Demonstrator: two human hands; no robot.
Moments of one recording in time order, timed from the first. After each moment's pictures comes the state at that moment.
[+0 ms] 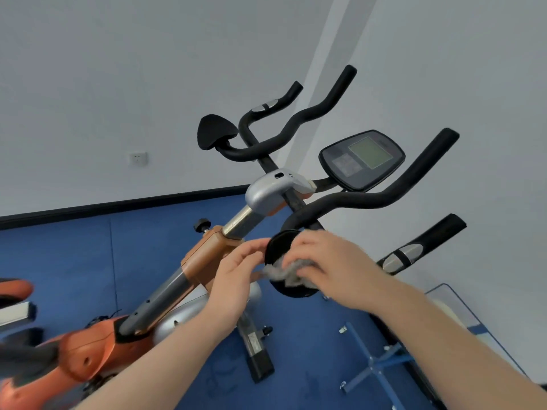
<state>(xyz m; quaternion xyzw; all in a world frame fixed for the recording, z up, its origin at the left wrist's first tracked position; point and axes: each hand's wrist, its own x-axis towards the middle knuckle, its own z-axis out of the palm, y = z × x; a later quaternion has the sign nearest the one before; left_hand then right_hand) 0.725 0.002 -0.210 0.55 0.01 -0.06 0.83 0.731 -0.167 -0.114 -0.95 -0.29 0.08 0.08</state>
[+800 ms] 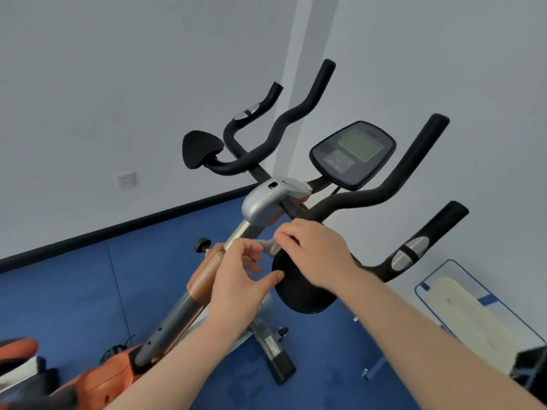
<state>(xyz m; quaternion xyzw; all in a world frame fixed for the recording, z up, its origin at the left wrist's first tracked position) 0.754 0.017 -0.211 0.79 -0.03 0.04 0.61 0.776 -0.135 -0.144 -0.98 -0.11 -0.02 0.15</state>
